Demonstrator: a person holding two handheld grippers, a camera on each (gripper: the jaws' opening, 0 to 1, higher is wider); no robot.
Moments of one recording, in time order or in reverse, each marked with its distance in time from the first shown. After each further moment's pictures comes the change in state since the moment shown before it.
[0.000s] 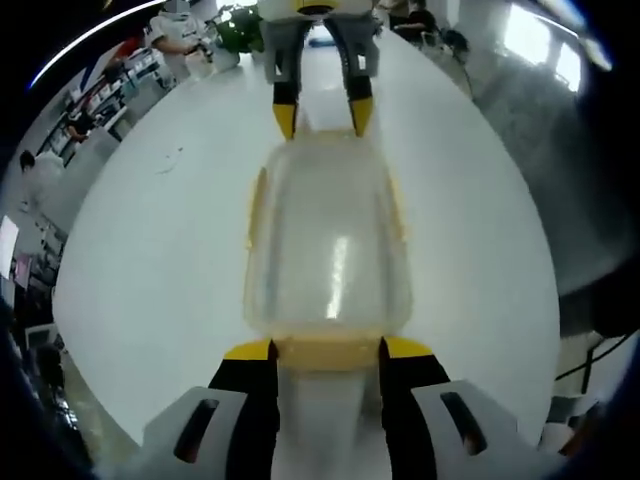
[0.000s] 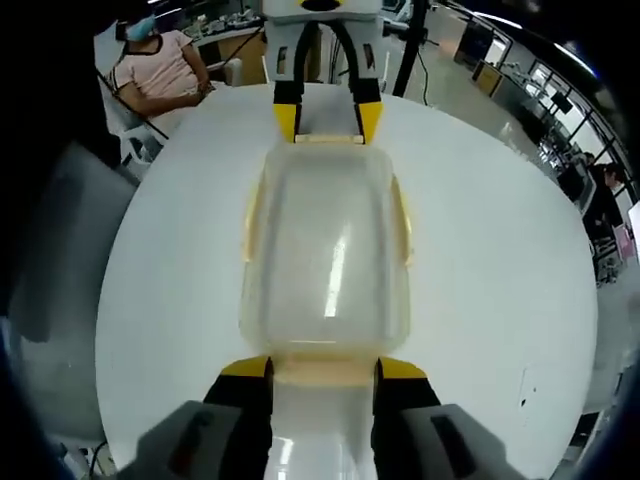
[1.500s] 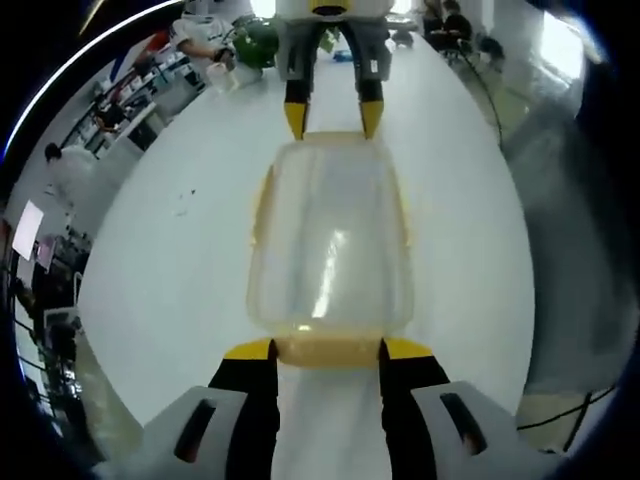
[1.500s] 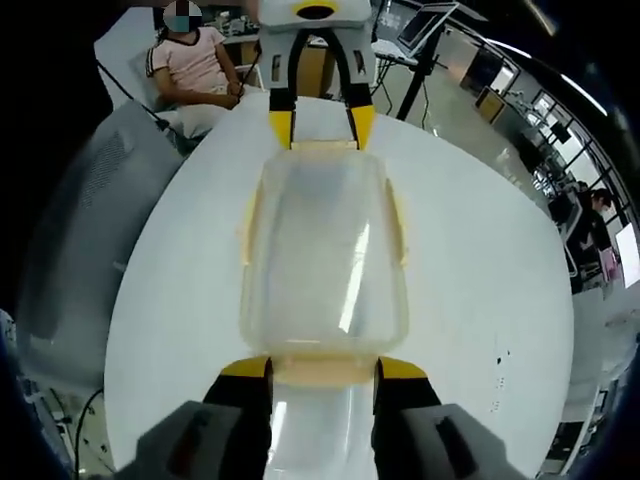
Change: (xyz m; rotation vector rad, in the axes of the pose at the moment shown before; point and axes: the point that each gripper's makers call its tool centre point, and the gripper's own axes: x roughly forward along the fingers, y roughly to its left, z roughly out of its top) left arm -0.011 -0.034 0.101 -0.077 0.001 0.135; right arm -0.072 0.026 -0.068 -0.080 -0.058 -0.056
